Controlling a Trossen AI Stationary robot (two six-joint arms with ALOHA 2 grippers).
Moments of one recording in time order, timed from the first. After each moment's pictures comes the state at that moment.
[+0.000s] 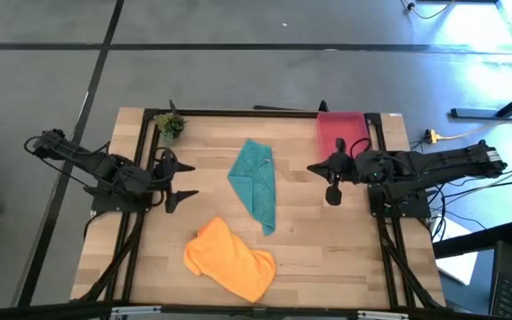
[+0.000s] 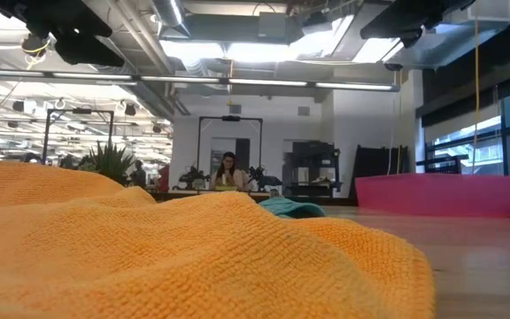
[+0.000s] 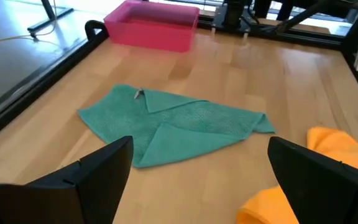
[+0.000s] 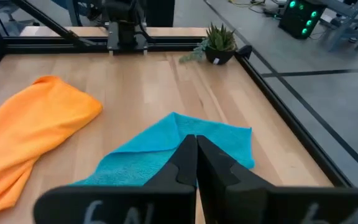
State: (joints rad) left arm -0.39 0.56 0.56 -0.50 -0.59 -0.38; right arm 0.14 0.88 0.77 -0.30 0.36 0.07
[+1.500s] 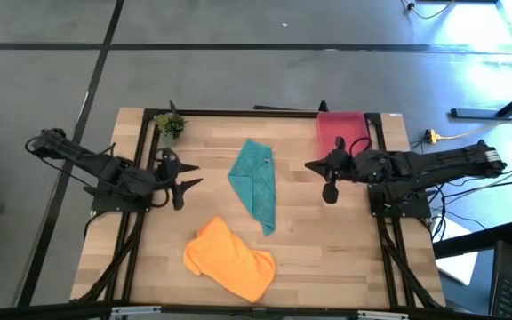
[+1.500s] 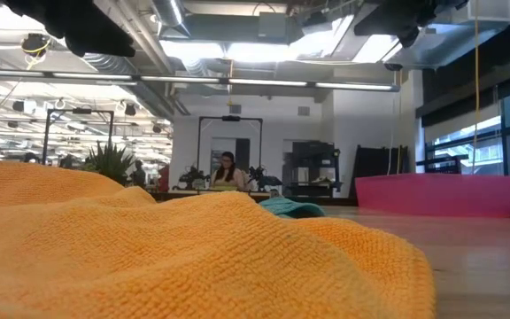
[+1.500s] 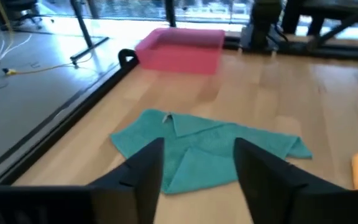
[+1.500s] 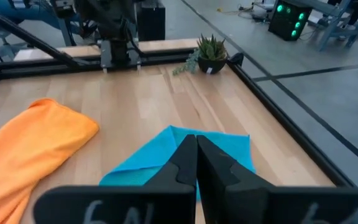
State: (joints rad) left arm -0.39 0.65 0.56 -0.39 -0.72 -0.28; right arm 0.13 0.91 0.77 -0.24 0.39 0.12
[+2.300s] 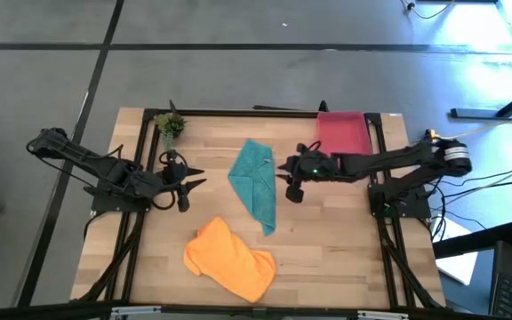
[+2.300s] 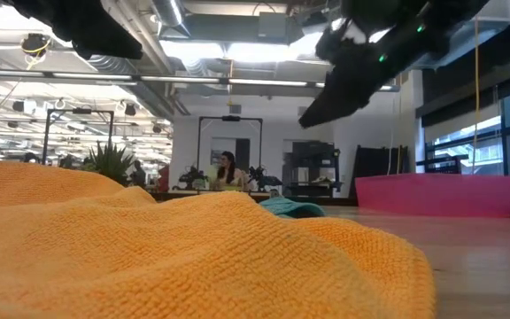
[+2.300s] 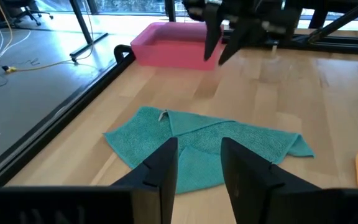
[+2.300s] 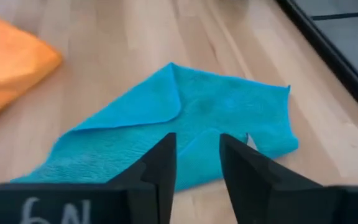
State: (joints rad) left arm -0.38 0.72 0.56 -0.32 -0.71 -0.28; right arm -0.06 1.43 0.77 0.04 0.18 0.02
